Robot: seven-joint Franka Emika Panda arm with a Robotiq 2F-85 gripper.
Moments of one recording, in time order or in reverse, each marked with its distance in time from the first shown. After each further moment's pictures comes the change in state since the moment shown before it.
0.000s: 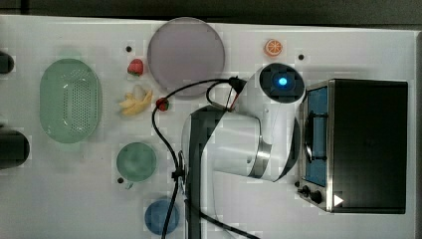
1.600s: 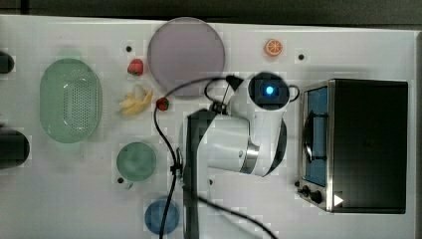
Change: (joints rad) arm 0.001 0.048 0.019 0.004 0.005 0.155 0.066
